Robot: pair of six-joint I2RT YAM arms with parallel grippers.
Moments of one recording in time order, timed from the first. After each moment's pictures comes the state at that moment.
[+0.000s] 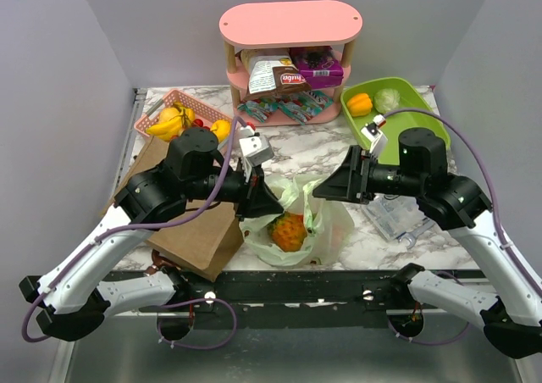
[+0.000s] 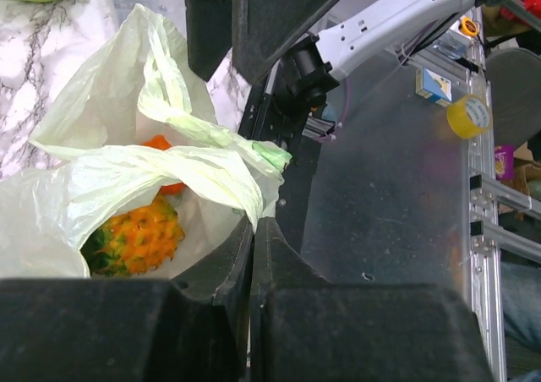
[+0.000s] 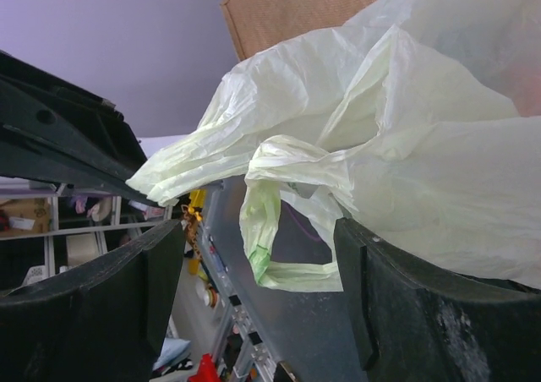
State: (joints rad) left arm -0.85 1.03 1.40 -0.77 0.63 -0.19; right arm 0.60 0.95 1.26 -0.76 -0.55 0.82
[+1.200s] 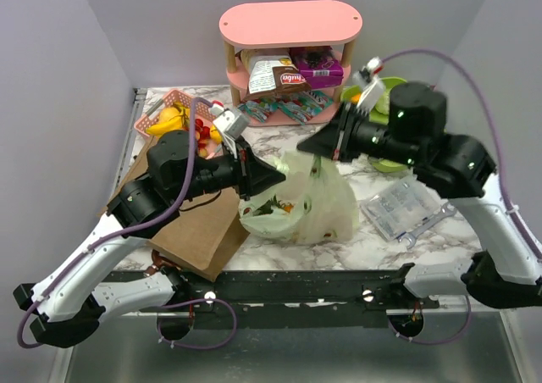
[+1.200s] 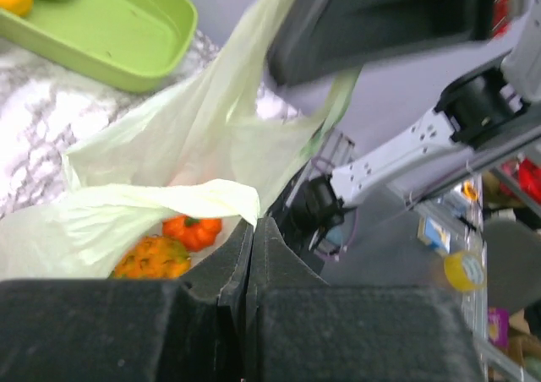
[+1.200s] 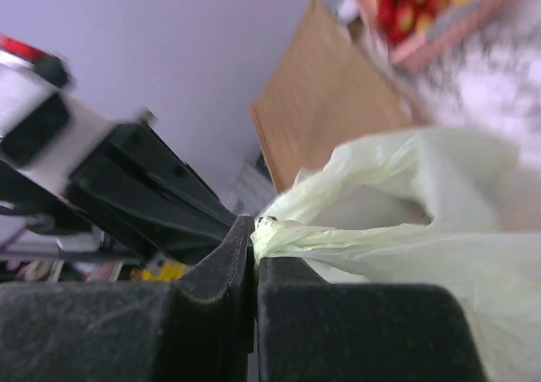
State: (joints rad) left arm -0.85 0.97 1.33 -0.51 0.36 -0.47; right arm 0.86 1.22 1.70 -0.83 -0.19 0.80
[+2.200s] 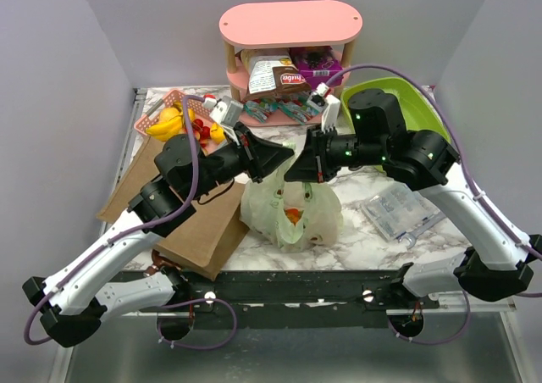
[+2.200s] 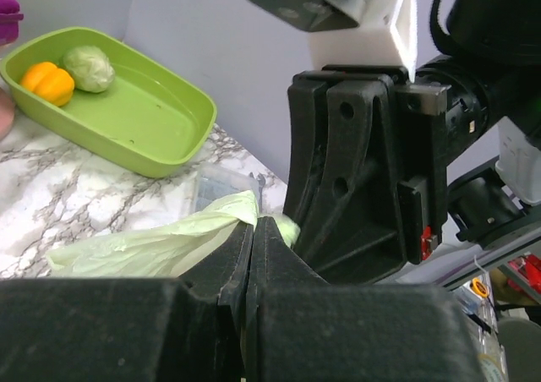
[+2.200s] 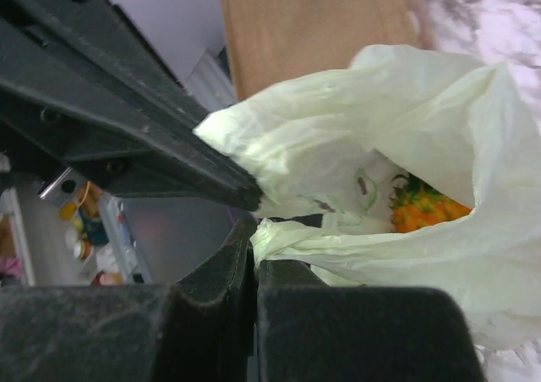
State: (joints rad) left arm -0.84 0.98 1.20 -0.12 0.20 -0.56; right arm 0.86 1.35 1.80 -0.95 -0.34 0.50
